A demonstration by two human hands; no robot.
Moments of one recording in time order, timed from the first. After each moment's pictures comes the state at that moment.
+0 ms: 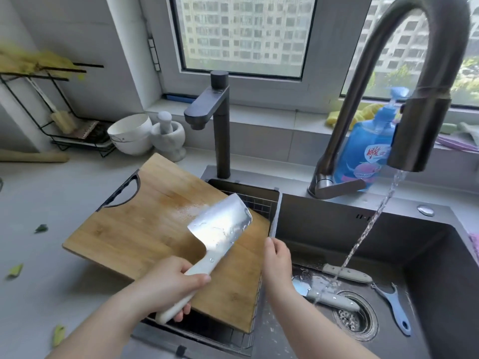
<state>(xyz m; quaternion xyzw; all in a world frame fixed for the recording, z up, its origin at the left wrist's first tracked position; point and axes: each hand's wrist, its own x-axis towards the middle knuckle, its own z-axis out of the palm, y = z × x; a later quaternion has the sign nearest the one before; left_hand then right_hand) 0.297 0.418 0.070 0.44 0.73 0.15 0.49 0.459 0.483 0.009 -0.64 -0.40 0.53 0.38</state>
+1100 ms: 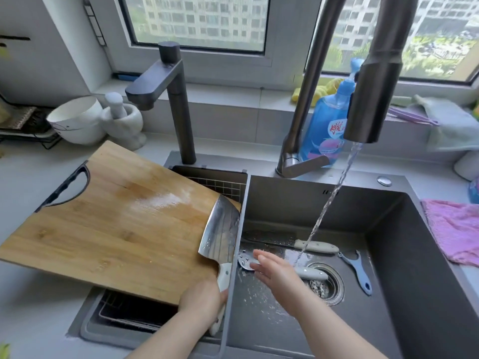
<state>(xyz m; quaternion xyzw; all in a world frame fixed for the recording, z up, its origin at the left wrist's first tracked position) 0.384 0.441 -0.050 0.60 0.74 -0.10 0.29 0.538 0.468 -0.036 -0.57 -0.33 0.69 0.30</state>
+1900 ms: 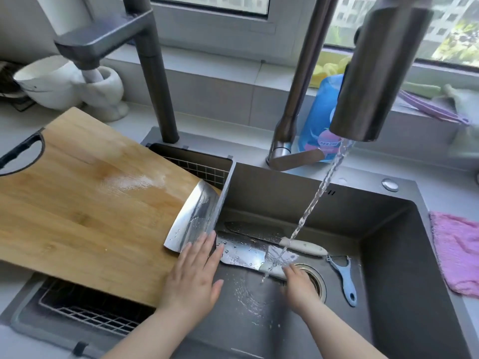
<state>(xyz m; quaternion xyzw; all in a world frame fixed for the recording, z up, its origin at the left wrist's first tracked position) 0.428 0.452 -0.072 0.77 0.63 0.13 0.02 0.651 0.513 -0.131 -0.65 -0.69 0.29 -0.14</state>
